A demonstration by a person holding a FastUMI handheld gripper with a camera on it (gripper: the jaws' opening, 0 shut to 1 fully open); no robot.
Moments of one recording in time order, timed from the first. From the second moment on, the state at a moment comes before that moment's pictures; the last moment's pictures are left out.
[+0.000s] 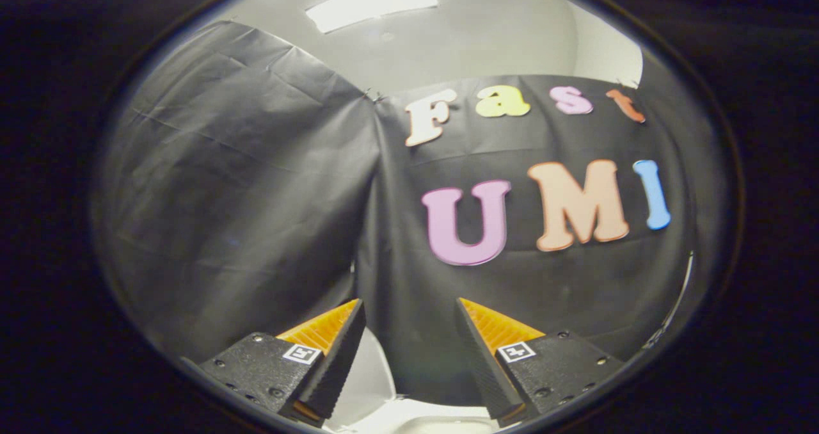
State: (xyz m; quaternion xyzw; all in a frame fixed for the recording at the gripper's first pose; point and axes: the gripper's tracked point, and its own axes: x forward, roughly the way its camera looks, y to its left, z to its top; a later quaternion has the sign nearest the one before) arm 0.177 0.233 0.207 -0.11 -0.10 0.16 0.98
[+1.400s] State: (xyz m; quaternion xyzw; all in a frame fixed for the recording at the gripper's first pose) arm 0.068 -0.009 0.180 -0.07 -0.09 -0.03 0.99
